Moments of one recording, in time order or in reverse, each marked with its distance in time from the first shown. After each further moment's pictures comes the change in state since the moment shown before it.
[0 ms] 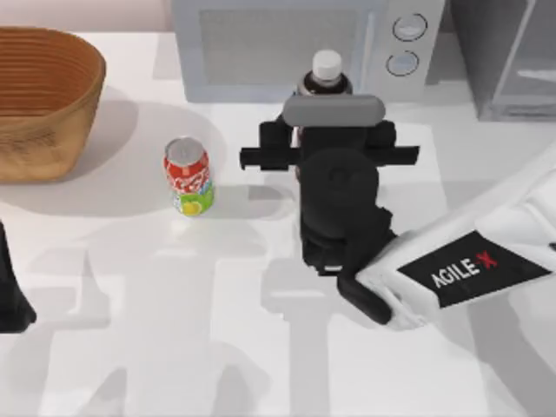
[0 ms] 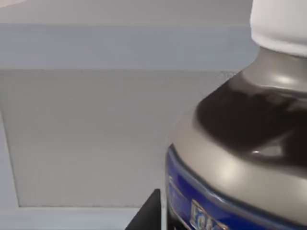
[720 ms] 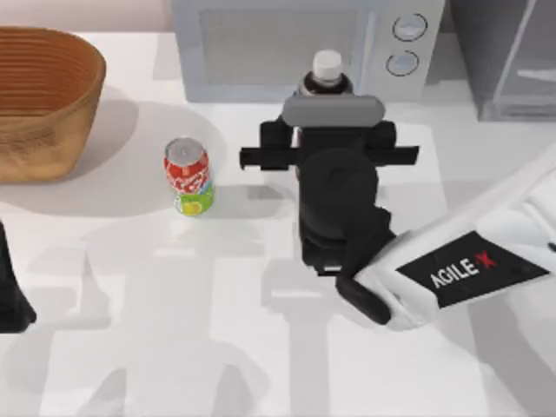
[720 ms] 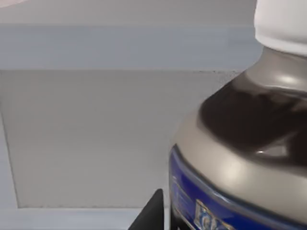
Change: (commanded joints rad) left arm 0.000 0.000 0.000 0.000 0.000 0.000; right arm 0.000 0.000 0.000 0.000 0.000 0.000
